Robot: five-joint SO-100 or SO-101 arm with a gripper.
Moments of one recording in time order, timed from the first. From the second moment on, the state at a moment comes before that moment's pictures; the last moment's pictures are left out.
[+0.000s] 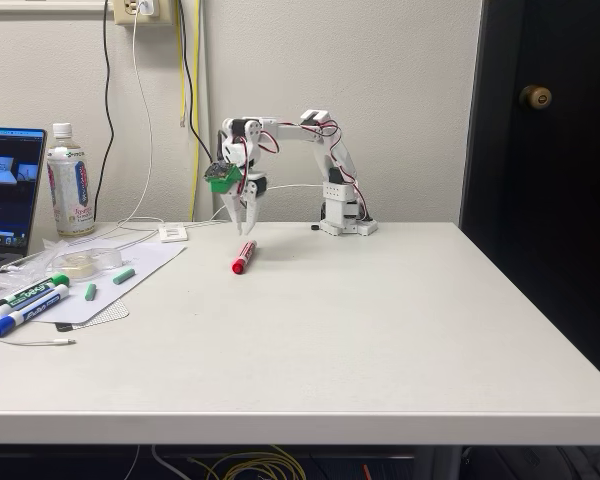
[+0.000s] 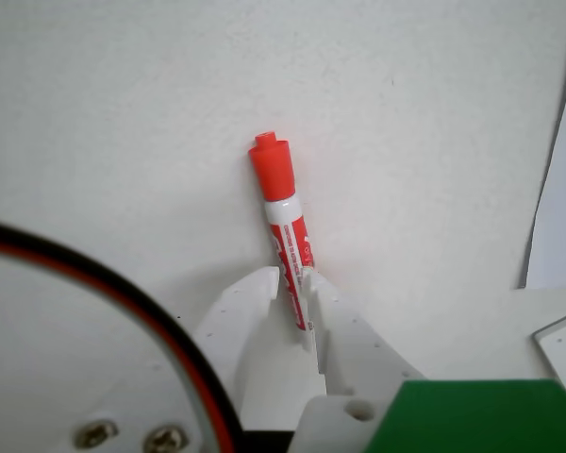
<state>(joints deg) 40.6 61.8 53.1 92.4 -112.3</state>
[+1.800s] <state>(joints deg) 41.7 51.7 53.0 88.2 -108.5</state>
